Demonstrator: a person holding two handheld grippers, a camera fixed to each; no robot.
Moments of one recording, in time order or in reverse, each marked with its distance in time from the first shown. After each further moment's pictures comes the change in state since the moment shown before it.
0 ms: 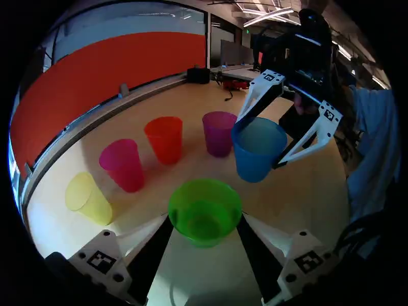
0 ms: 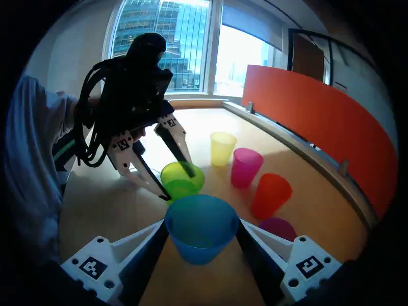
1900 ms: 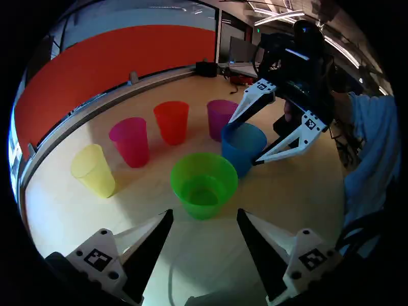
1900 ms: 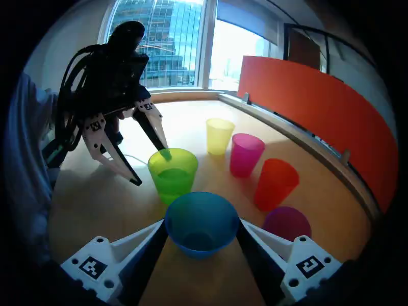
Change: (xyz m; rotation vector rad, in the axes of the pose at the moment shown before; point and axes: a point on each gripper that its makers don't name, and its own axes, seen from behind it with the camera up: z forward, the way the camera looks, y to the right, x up) left arm -0.034 0.004 -0.027 0.025 -0.038 -0.066; right arm -0.028 0.004 0.026 -0.028 -0.025 0.027
